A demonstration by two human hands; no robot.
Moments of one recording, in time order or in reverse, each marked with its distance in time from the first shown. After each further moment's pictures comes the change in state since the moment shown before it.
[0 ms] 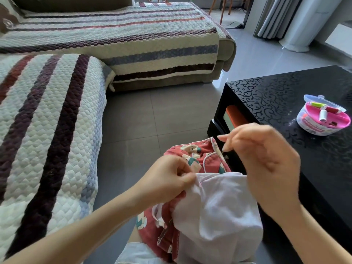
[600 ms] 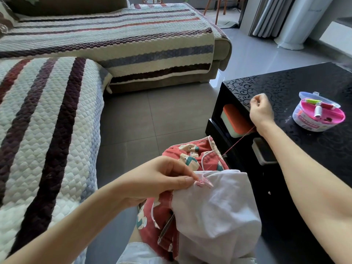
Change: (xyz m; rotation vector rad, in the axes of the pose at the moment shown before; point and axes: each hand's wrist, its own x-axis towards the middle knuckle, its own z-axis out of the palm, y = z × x) left_hand -0.010 -0.002 -0.024 -0.446 -0.372 -0.051; right_hand 0.085 0.177 -0.085 -0.621 0.254 0.744
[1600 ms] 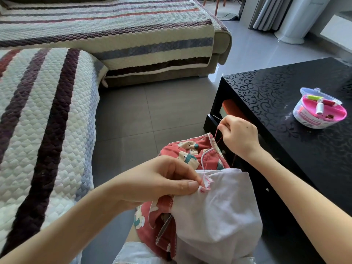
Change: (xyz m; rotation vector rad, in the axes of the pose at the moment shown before) left_hand 0.000 0.006 -0.001 -0.112 -0.150 0.012; right_hand -0.094 -0.024 0.015 -0.448 -0.181 -0.396
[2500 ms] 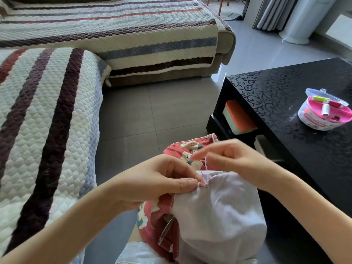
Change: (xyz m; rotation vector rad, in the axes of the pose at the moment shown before) left_hand -0.004 0.000 -0.004 -0.053 0.075 -0.020; right_hand -0.057 -0.053 -0.056 0.936 -0.757 -0.172
